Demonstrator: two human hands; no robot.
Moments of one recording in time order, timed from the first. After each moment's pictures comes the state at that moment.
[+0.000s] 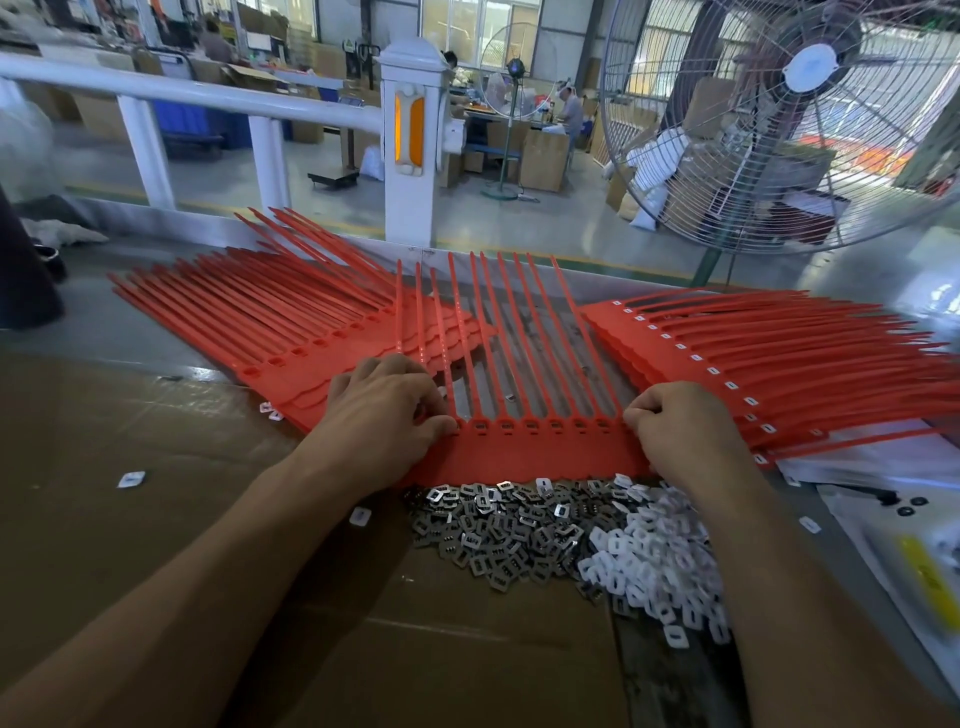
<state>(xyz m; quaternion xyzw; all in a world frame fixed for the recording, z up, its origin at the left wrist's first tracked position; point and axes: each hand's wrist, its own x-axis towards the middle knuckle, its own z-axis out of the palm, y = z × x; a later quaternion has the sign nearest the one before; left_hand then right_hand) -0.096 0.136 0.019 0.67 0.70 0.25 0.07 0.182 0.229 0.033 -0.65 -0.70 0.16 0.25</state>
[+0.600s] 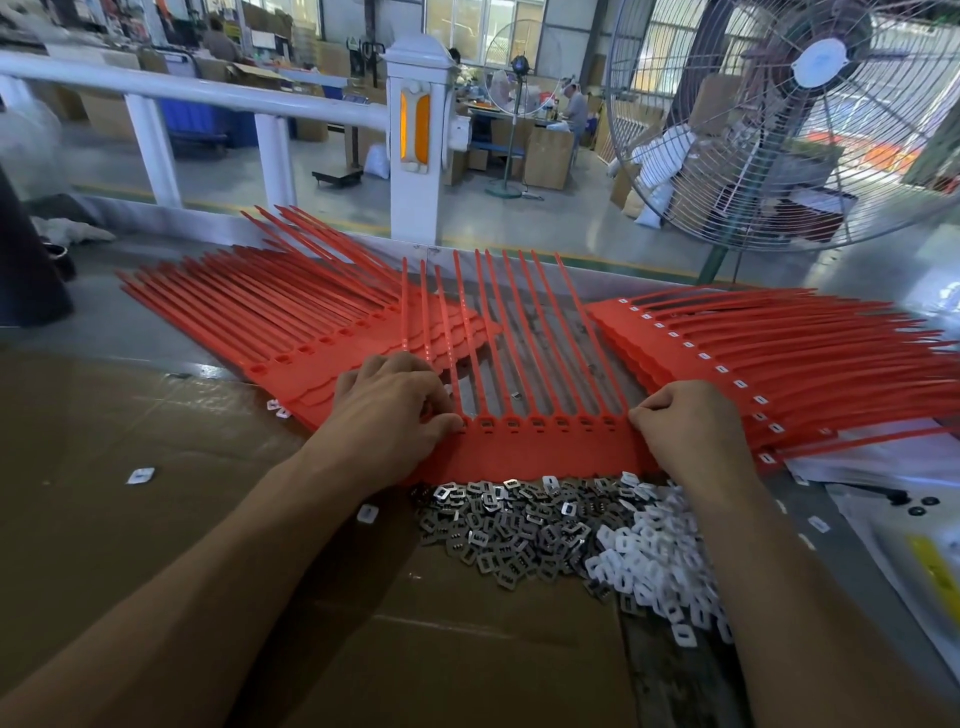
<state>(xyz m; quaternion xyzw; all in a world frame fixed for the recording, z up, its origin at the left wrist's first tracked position) -0.095 0.136 0.019 0.67 0.70 0.25 0.06 0.176 0.230 0.029 -0.69 -0.67 0.13 0.27</state>
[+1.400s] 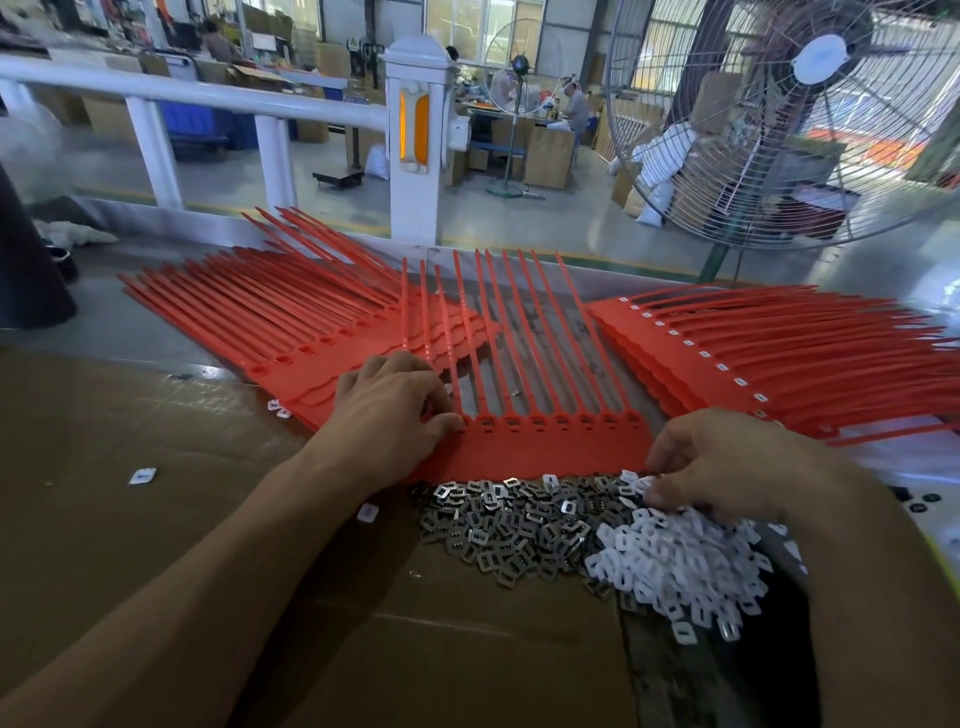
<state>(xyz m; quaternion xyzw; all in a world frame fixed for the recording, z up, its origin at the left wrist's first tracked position) -0.094 0.136 0.019 0.67 0.70 0.25 0.07 0.204 0.188 0.079 -0.62 -0.75 0.24 -0.02</state>
